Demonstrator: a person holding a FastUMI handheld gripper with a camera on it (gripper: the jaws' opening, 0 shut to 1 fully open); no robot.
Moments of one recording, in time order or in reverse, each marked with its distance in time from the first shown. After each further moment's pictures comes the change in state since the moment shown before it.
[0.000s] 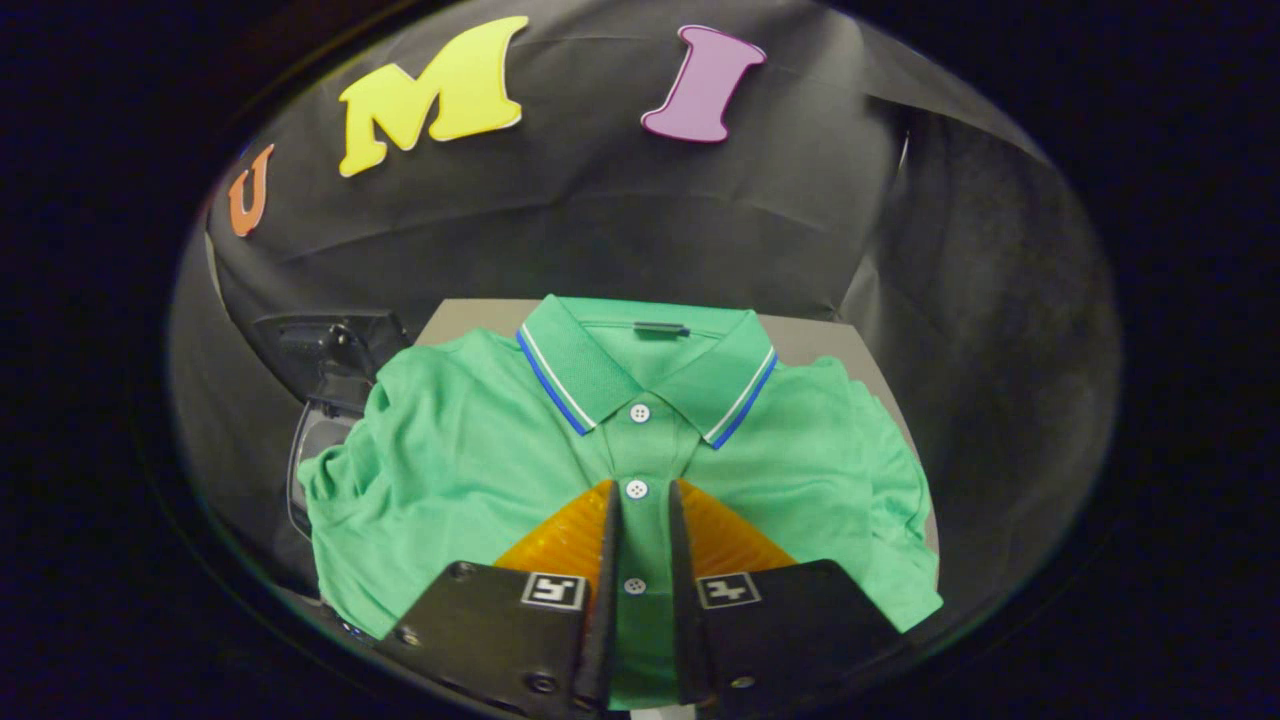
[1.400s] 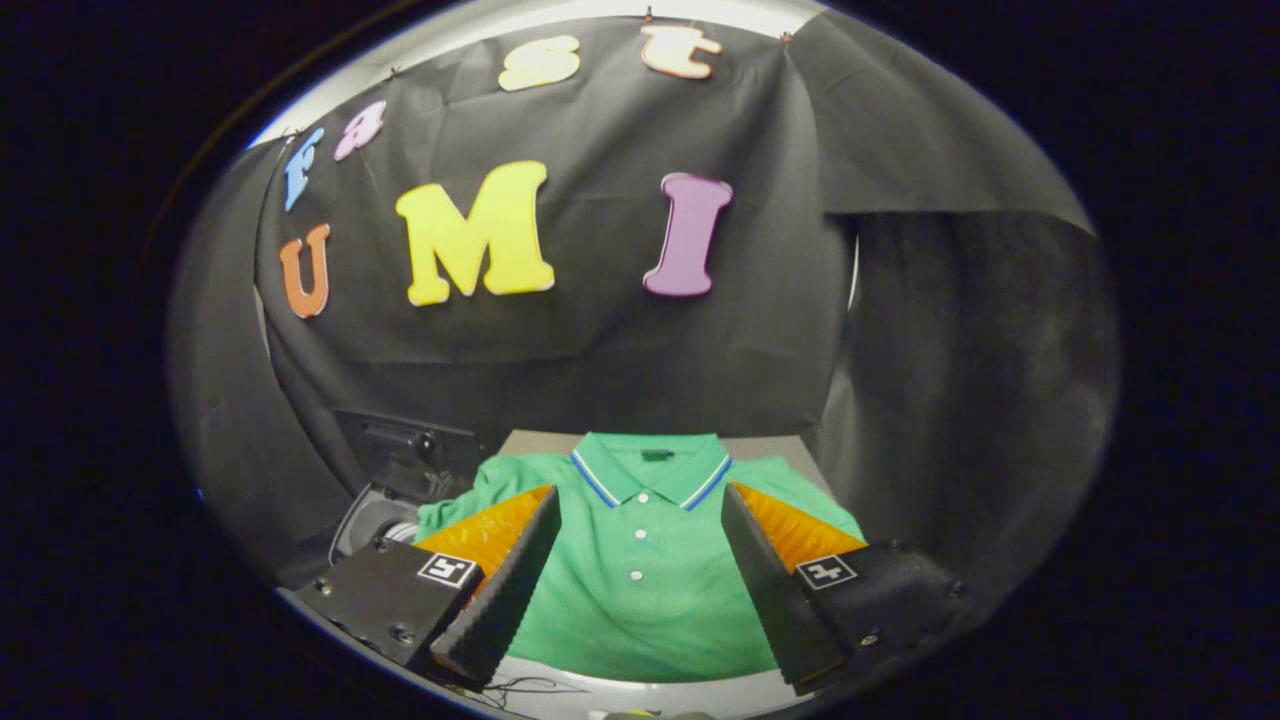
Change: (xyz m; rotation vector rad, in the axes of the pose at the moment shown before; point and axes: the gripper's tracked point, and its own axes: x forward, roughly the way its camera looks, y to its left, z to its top) arm -0.087 -0.011 0.026 0.052 -0.382 0.124
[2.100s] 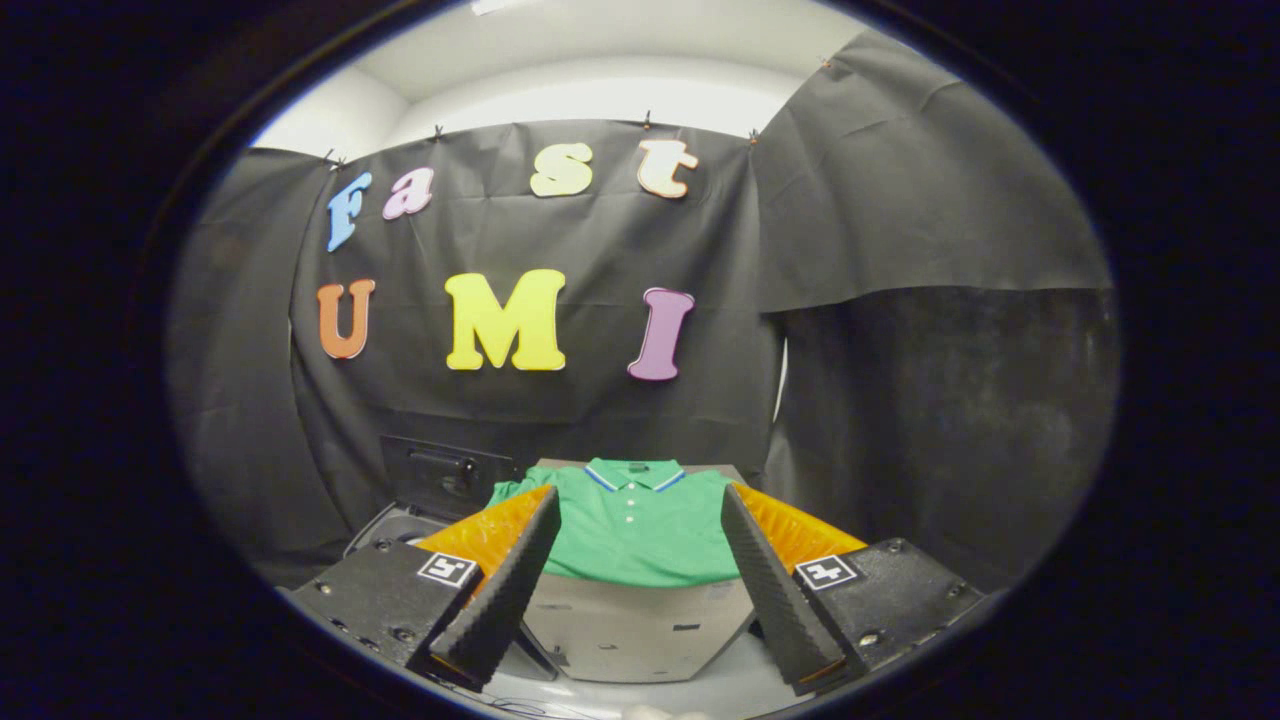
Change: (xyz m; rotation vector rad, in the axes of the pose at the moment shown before) arm -0.219 0.002 -0.030 0.005 -0.367 -0.051
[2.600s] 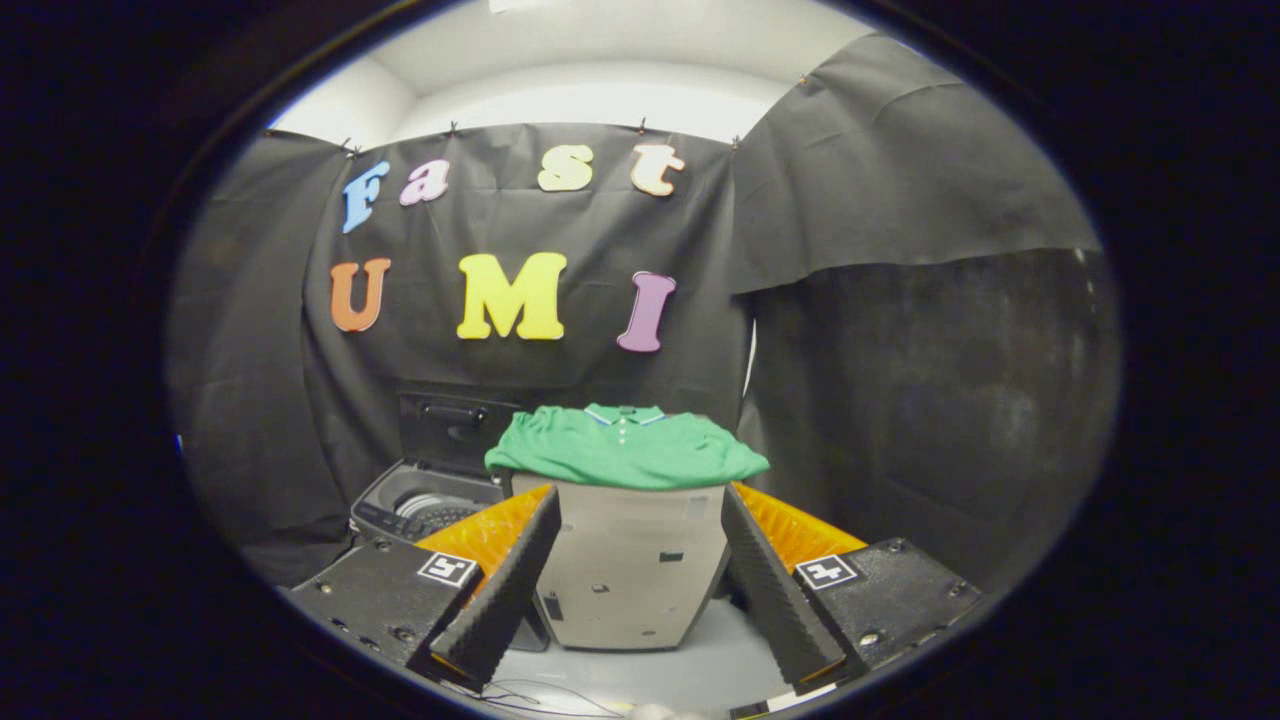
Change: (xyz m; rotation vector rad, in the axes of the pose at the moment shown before) arm -0.152 0.003 -0.081 -0.040 -0.017 -0.061
